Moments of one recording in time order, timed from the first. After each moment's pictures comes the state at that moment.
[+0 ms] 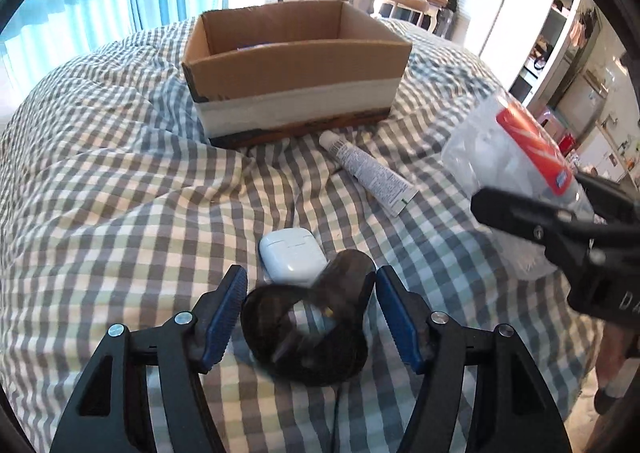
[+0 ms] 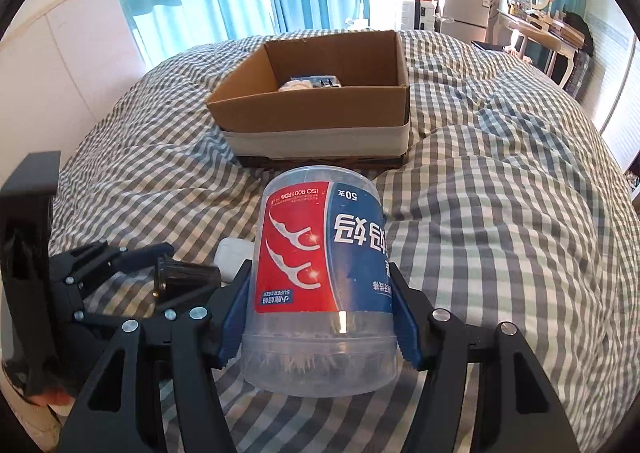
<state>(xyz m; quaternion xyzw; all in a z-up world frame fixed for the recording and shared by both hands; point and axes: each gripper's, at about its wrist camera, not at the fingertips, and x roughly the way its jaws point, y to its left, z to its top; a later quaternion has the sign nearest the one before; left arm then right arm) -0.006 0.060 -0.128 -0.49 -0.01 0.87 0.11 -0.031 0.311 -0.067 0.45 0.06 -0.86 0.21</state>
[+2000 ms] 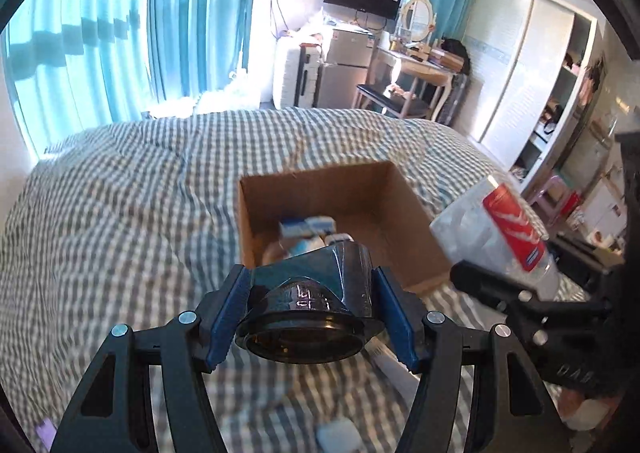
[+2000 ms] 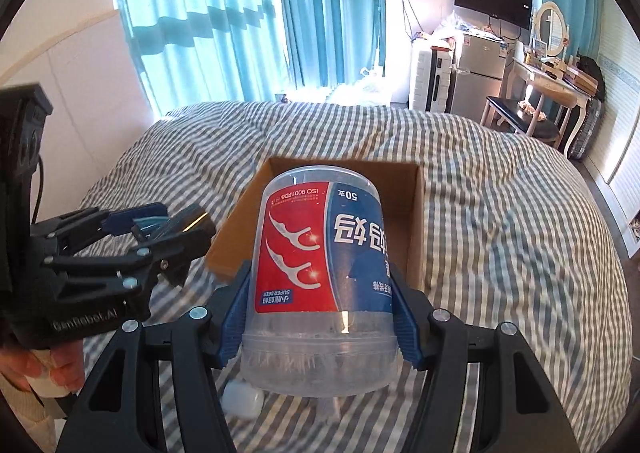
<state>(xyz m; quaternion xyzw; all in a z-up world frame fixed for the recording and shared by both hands) -0.159 0.019 -0.013 -0.40 -0.04 0.91 0.08 -0.165 0.257 0.022 0.39 0.06 -0.89 0.24</state>
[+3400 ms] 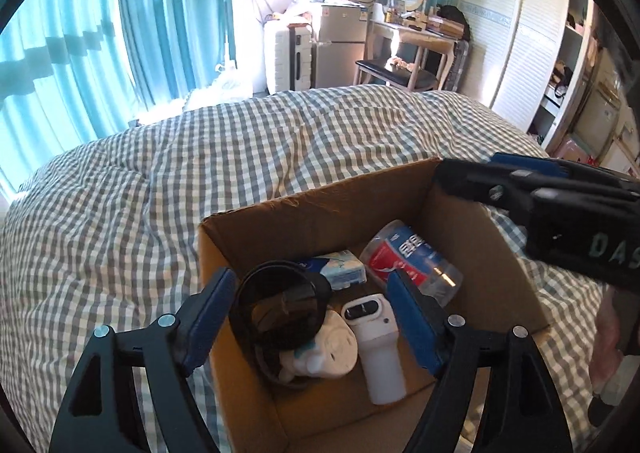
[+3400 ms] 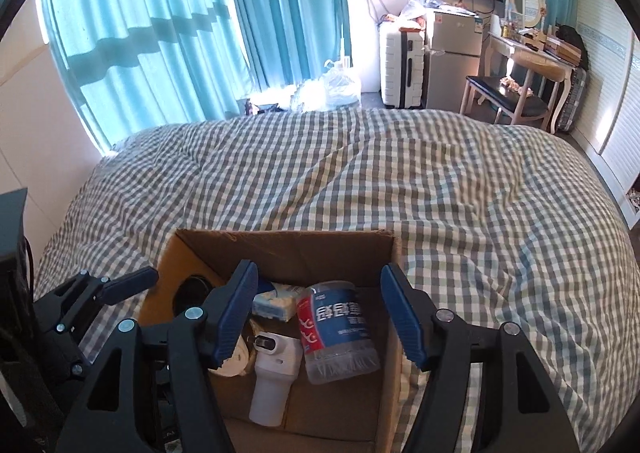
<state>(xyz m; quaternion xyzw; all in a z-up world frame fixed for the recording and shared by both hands) -0.267 0.048 -0.075 -0.42 0.02 0.90 0.08 -0.302 0.253 -0.004 0.40 0.02 -0.90 0.18</state>
